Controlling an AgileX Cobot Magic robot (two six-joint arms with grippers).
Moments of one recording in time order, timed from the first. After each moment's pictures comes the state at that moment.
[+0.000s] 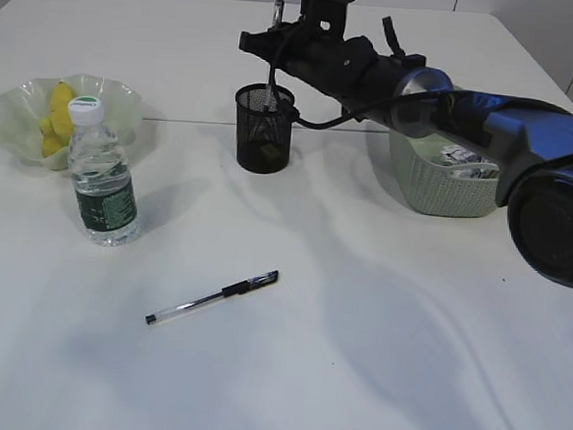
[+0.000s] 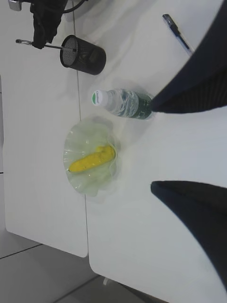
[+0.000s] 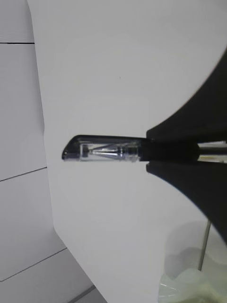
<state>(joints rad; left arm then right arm) 0.06 0.54 -1.06 -0.06 0.99 0.03 0.39 2.58 -2.28 0.79 -0.05 -0.56</state>
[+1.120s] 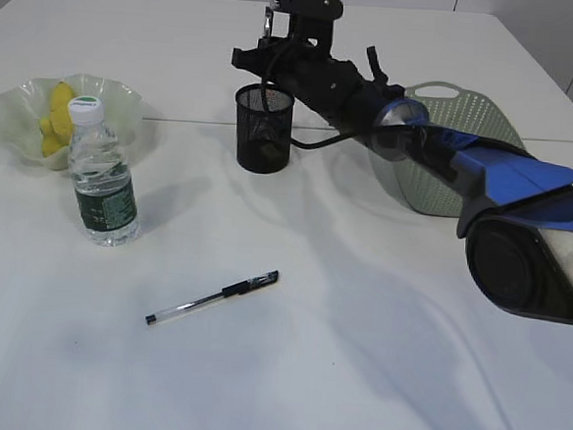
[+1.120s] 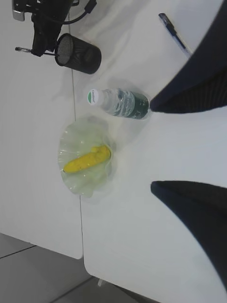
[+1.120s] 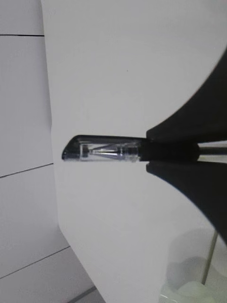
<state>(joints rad) 0.06 0.56 -1.06 -0.06 0.99 0.03 0.39 2.74 -2.51 0.79 -0.03 -0.60</state>
